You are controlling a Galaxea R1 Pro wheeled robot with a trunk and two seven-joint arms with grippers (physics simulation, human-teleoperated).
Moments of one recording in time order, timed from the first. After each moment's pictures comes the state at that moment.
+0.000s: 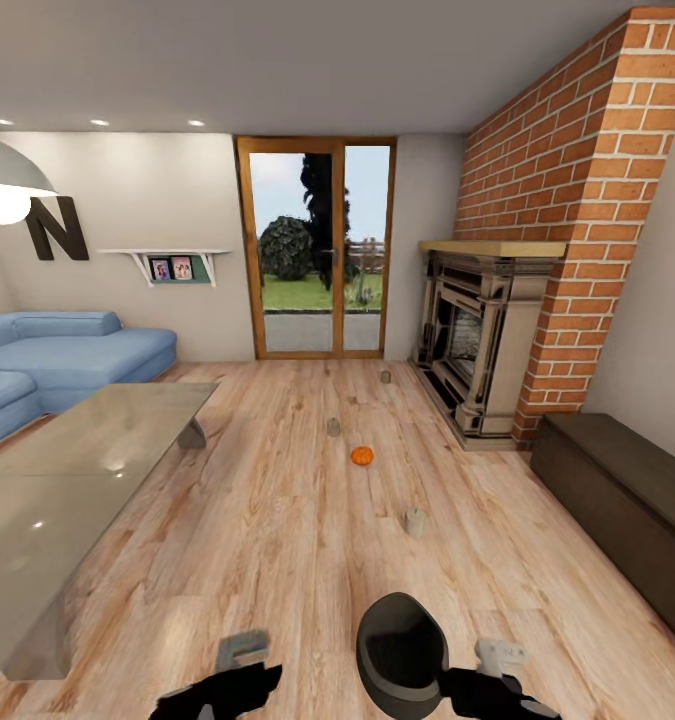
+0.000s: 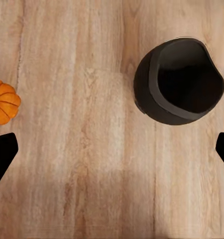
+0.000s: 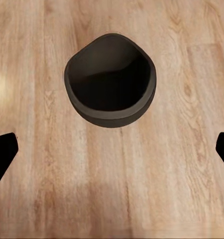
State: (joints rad) left arm -0.13 -0.10 -0.01 -1.02 0.20 0.52 -0.02; right arm -0.02 0.02 0.00 -1.26 -0.12 0.56 -0.06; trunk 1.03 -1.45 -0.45
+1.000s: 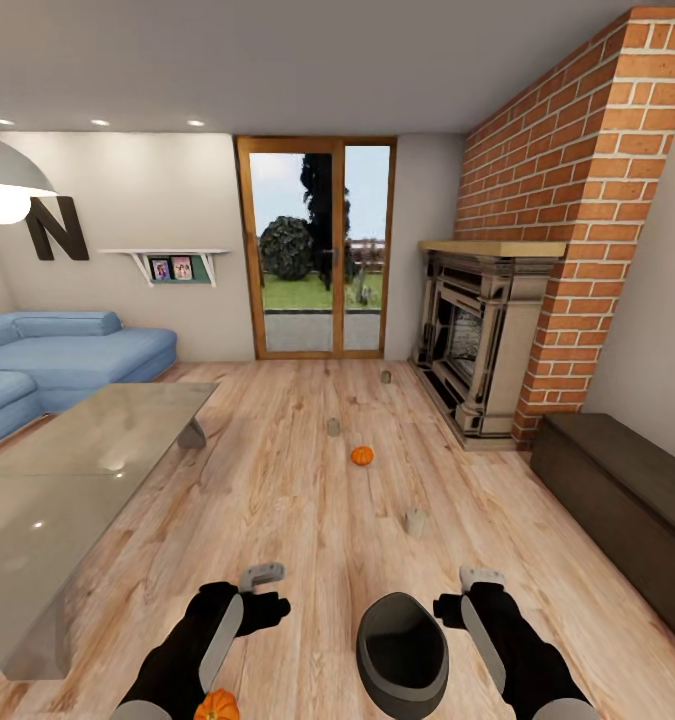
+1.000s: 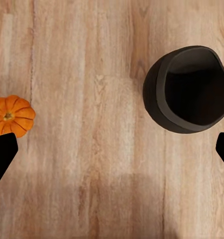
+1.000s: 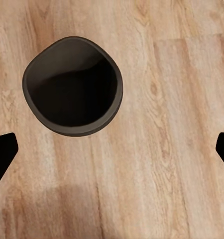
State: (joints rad) left arm -0.45 -0.12 -0.01 -0.82 0.20 0.71 0.10; right arm -0.45 0.02 0.01 -0.82 -0.12 0.70 -0.22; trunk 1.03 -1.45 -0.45
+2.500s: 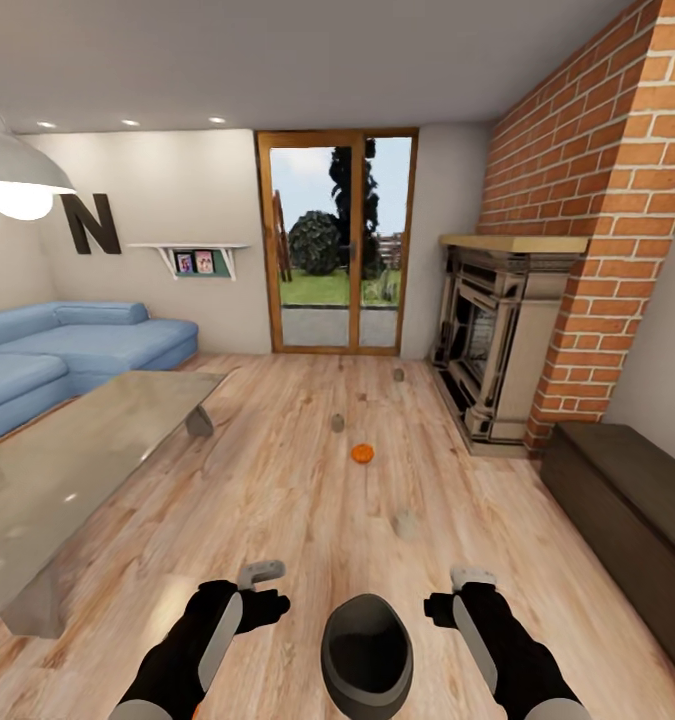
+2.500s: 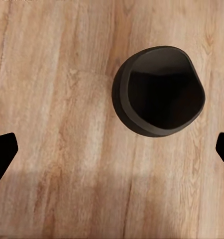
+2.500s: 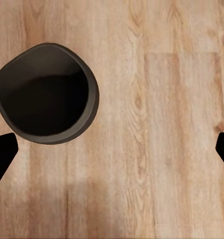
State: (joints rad) left arm -0.45 -0.12 -0.01 -0.83 0.20 0.71 0.10; right arm -0.45 0.05 0.02 -0.81 -0.13 0.69 -0.22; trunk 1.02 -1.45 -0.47
